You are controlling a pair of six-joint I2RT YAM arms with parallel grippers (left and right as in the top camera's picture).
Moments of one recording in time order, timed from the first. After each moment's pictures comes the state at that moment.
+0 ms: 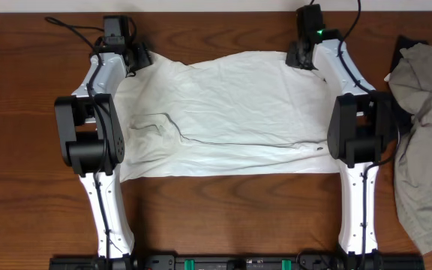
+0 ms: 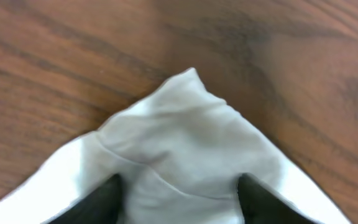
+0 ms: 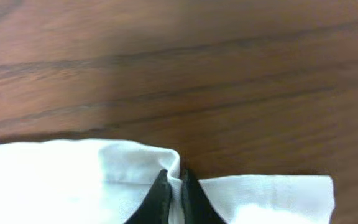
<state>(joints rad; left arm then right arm) 0.05 2.39 1.84 -0.43 0.01 -0.32 0.12 2.54 2.16 -0.79 0.14 0.38</state>
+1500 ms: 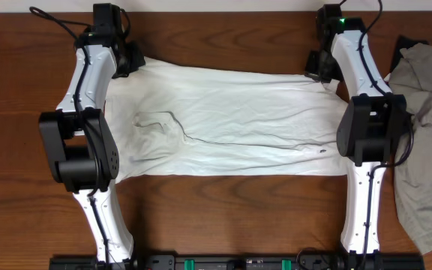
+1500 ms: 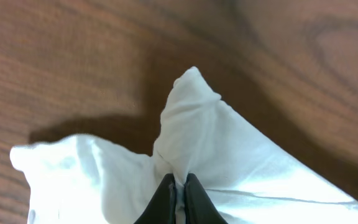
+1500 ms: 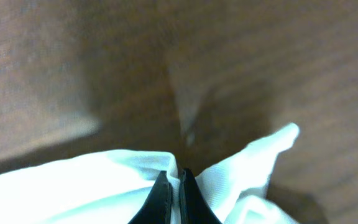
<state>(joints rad) 0.05 2.20 1.84 -0.77 0.02 -0.32 0.05 2.53 2.29 -1.25 0.13 0.43</state>
